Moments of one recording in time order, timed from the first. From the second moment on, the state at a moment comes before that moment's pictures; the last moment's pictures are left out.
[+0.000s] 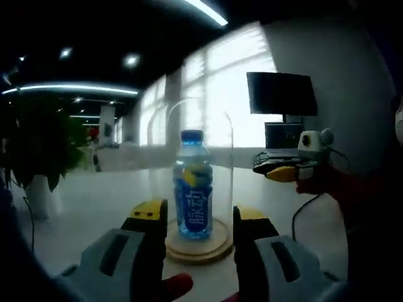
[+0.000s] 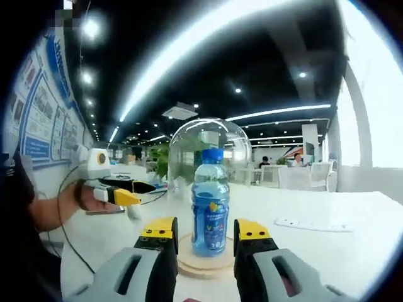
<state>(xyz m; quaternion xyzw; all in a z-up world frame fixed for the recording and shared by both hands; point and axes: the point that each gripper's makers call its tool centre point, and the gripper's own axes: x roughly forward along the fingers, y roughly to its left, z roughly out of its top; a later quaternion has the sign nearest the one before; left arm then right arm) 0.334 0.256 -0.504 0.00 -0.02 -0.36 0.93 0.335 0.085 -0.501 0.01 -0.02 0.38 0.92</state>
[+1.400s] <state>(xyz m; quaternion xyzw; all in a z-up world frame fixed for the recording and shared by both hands) 0.307 0.270 -0.559 -0.05 0.00 -0.33 0.94 0.306 0.058 -0.575 0.02 0.01 0.33 0.94</state>
